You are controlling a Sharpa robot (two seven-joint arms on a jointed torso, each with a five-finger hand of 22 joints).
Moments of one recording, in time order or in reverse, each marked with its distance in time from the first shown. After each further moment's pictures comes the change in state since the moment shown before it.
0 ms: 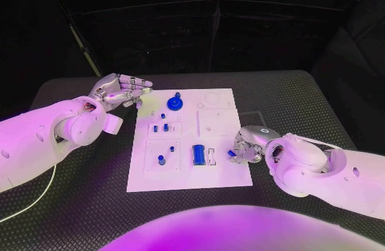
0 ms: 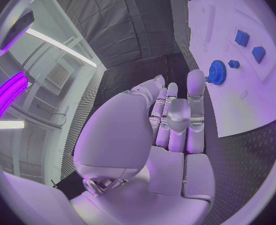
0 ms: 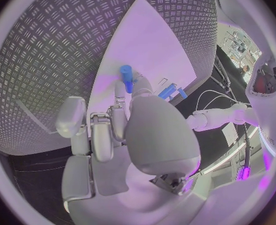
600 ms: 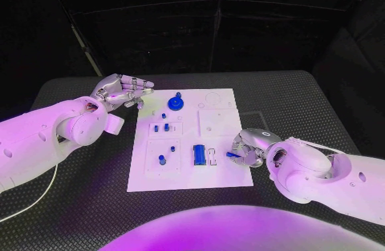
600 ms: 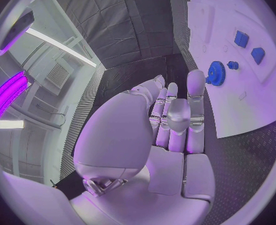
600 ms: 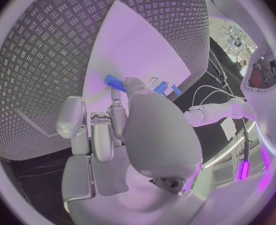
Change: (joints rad) left arm -0.004 0.002 0.000 -0.002 0.000 0.003 -0.001; left_hand 0.000 0.000 0.000 0.000 0.000 0.000 0.000 0.000 0.000 0.000 0.000 0.000 0.000 0.000 0.000 0.000 0.000 0.000 0.000 0.000 -0.004 0.000; right arm -0.009 -0.017 -0.007 0.051 0.054 -0.052 -0.003; right_hand 0.050 -0.051 0.349 0.093 0.081 -0.023 0.019 -0.056 -0.023 0.002 -0.001 -0.016 -0.014 0.002 -0.002 0.000 0.000 0.000 0.004 -0.004 0.000 0.013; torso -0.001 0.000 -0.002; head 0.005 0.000
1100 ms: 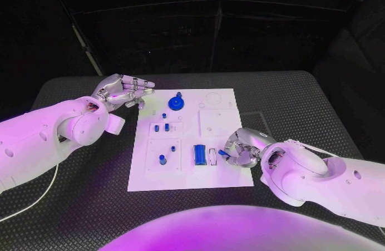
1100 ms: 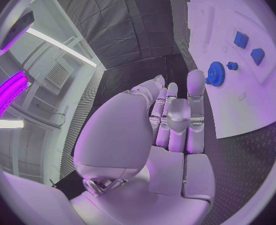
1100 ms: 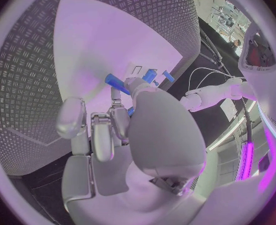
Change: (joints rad) left arm -0.001 0.000 0.000 0.002 0.000 0.001 -0.001; left_hand 0.000 0.000 0.000 0.000 0.000 0.000 0.000 0.000 0.000 0.000 0.000 0.004 0.000 0.000 0.000 0.000 0.000 0.000 0.000 0.000 0.000 0.000; right arm -0.001 0.035 0.000 0.008 0.116 -0.120 0.016; right_hand -0.066 -0.066 0.118 -0.025 0.000 0.006 0.006 0.005 0.000 0.004 0.004 0.006 0.005 0.001 0.006 0.004 0.000 0.000 0.004 0.004 0.004 0.007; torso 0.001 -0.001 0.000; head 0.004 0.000
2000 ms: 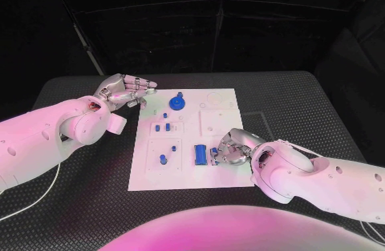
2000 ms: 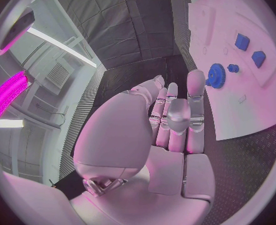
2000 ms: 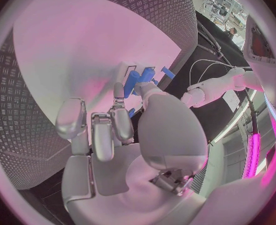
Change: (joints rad) left arm 0.000 0.002 0.000 0.003 0.000 0.004 -0.001; left_hand -0.008 0.000 0.000 0.000 0.000 0.000 0.000 0.000 0.000 -0.004 0.004 0.000 0.000 0.000 0.000 0.000 0.000 0.000 0.000 0.000 0.000 -0.001; right arm 0.000 0.088 0.000 -0.066 0.080 -0.025 0.000; right_hand -0.230 0.009 -0.134 0.009 0.180 0.038 -0.027 0.021 0.045 0.011 -0.004 0.013 0.000 0.000 0.000 0.004 0.000 0.000 0.000 0.000 0.004 0.007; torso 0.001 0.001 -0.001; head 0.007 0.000
